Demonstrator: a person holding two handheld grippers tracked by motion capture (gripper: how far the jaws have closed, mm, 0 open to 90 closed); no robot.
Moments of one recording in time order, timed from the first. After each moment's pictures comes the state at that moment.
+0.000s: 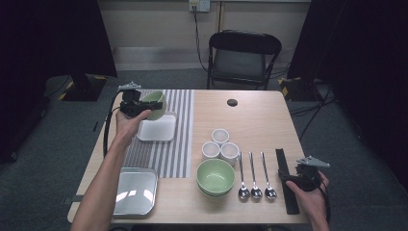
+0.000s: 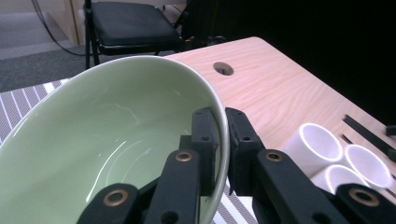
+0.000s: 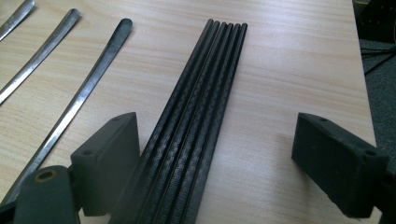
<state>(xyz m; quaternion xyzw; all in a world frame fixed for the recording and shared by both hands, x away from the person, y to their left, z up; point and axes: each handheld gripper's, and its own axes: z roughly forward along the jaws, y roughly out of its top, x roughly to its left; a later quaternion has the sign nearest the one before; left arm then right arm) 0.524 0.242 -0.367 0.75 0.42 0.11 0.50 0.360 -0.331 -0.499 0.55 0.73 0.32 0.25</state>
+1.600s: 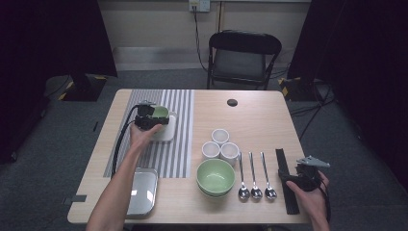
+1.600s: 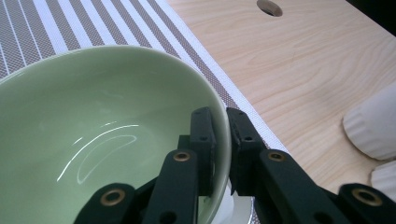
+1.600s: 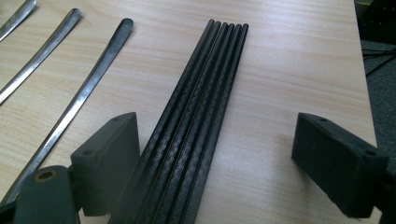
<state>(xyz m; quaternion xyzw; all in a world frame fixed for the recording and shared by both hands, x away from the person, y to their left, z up) 0.536 0.217 -0.443 0.76 0.47 0.11 0.43 0.360 -0.332 -0.499 0.55 0.73 0.32 0.25</state>
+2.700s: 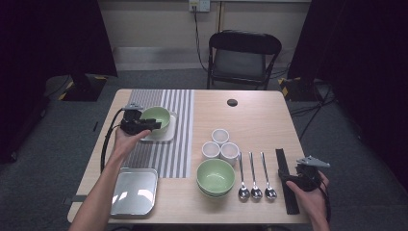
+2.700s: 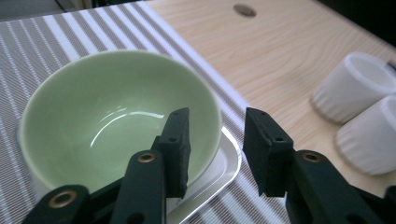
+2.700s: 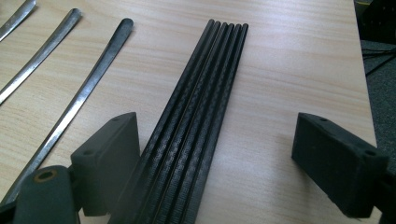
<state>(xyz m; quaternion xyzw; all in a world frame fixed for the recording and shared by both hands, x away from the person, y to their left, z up) 0.503 0.253 -0.428 0.78 0.42 0.11 0.45 0.360 -0.332 -0.500 0.55 0.73 0.32 0.25</state>
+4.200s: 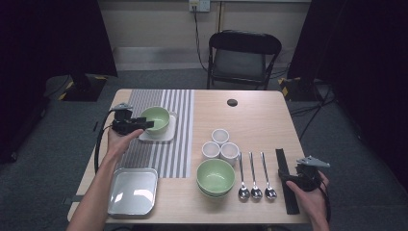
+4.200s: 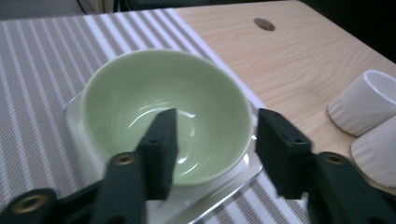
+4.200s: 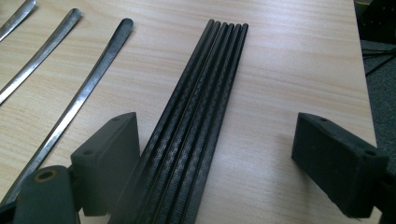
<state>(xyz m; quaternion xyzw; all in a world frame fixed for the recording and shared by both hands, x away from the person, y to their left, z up) 0.500 0.286 -0.428 0.75 0.46 0.13 0.46 0.360 -0.332 -0.500 0.55 0.73 0.32 0.25</state>
